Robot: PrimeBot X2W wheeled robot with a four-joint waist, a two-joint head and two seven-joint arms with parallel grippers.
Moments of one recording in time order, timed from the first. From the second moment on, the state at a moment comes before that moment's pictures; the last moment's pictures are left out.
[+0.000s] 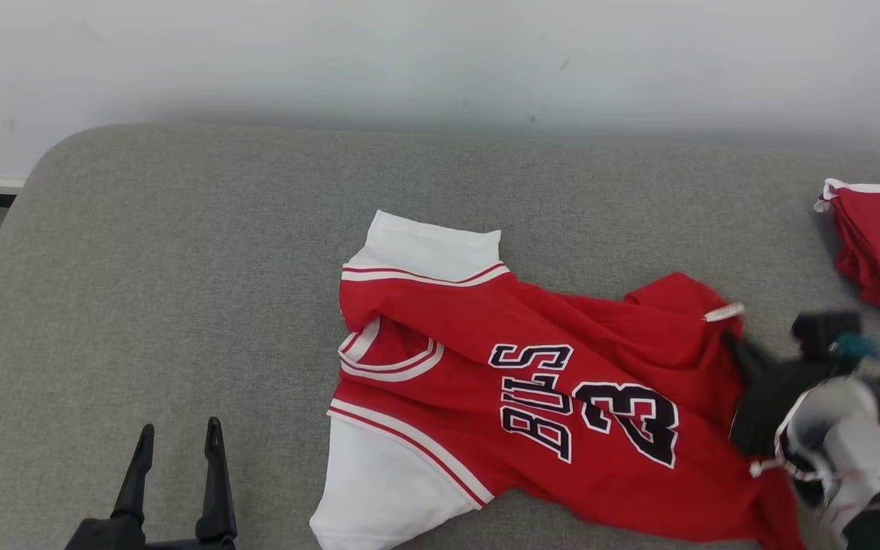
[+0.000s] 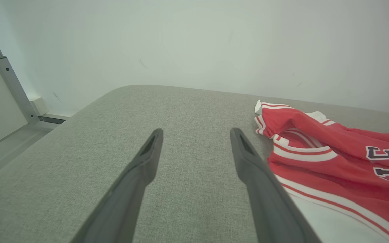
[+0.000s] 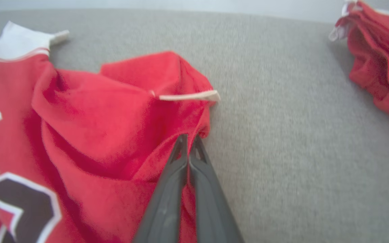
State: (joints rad) left arm 0.00 0.05 0.04 0.14 -0.16 -0.08 -0.26; right arm -0.47 -0.47 0.33 0.72 0.53 0.13 0.04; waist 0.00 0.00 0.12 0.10
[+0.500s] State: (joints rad) left arm -0.03 0.05 -0.01 0.15 -0.18 -0.07 -0.26; right arm -0.78 -0.50 0.30 0.63 0.62 0.13 -0.02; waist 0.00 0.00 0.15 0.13
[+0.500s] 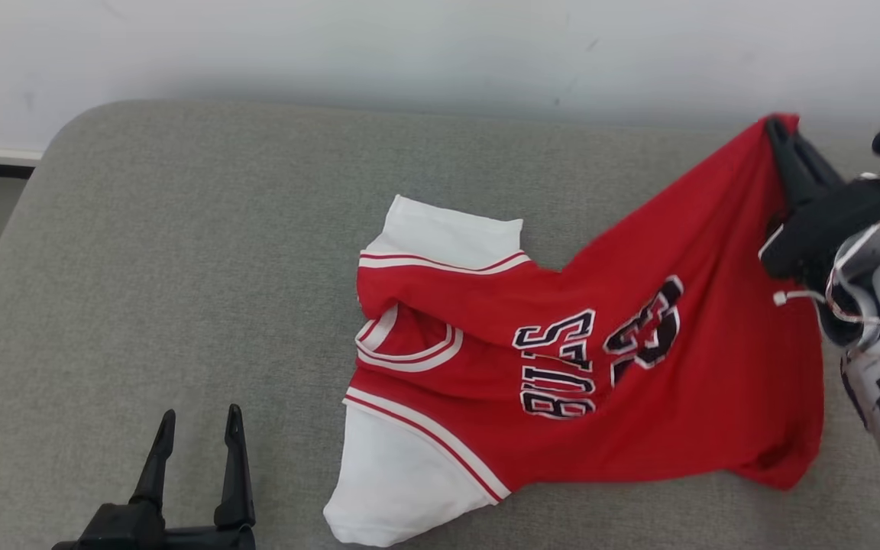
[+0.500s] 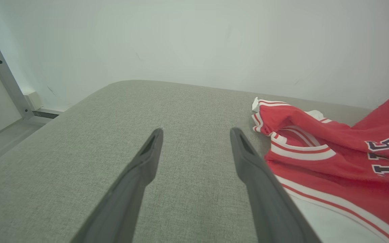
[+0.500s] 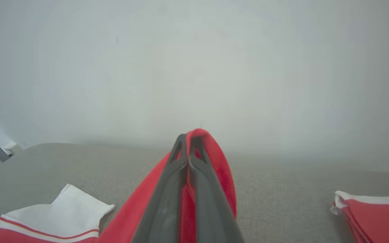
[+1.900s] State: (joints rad) left arm 0.02 0.05 0.06 0.14 -0.16 -0.07 -0.26; right arm -0.67 -0.47 0.30 0.68 0.52 0.13 -0.26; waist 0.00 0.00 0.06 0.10
